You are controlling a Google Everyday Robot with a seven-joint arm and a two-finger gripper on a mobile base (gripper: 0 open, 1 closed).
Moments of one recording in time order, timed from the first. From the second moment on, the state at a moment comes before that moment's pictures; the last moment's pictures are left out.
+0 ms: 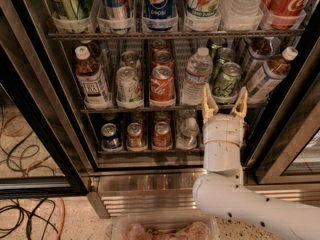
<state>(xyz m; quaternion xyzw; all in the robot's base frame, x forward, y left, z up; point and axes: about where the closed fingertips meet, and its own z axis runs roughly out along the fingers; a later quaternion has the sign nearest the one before) 0.569 -0.184 0.865 0.06 0.56 -0.08 0.82</state>
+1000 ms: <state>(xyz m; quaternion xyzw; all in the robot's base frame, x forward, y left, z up) 0.584 -0.191 0.857 0.06 0.56 -0.10 0.82</state>
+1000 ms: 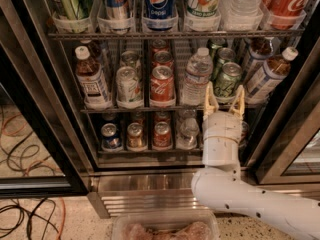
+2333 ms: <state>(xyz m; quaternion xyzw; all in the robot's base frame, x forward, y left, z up) 0.608 -0.164 0.898 0.03 0.55 -0.06 0.83</state>
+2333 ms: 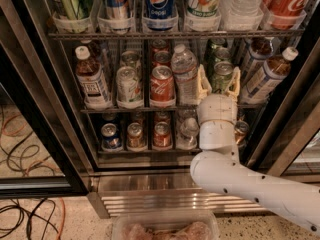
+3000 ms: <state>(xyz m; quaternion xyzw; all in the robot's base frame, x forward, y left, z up) 0.609 -0.179 0.886 0.05 0.57 -0.08 0.82</state>
